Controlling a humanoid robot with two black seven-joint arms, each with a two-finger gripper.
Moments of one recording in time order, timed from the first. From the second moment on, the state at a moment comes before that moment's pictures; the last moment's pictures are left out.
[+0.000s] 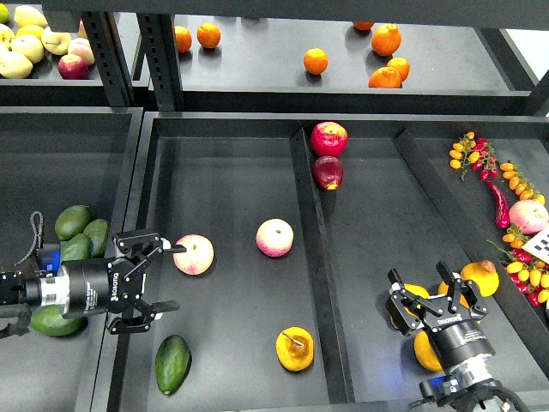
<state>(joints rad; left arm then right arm) -0.68 0.77 -0.40 -1.38 0.38 -0.49 0.49 -0.23 -0.11 1.40 1.29 0.44 0.35 -0.29</state>
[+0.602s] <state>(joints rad) -1.05 0.55 0.19 -1.36 0.45 -0.49 0.49 -0.13 -0.10 1.42 1.29 0.44 0.23 -0.29</state>
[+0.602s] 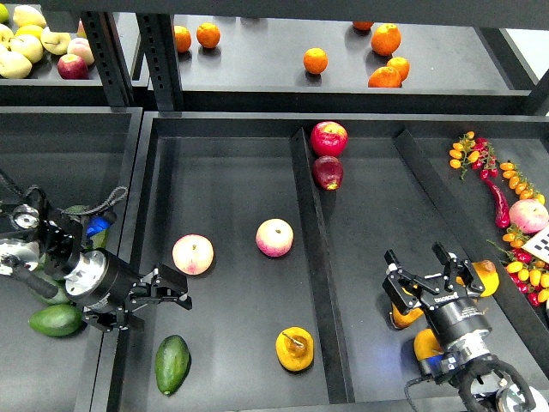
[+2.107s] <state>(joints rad) -1.05 0.23 0.41 -1.00 0.45 -0.49 0.49 -0.11 -0.09 1.44 1.29 0.45 0.22 -0.29</state>
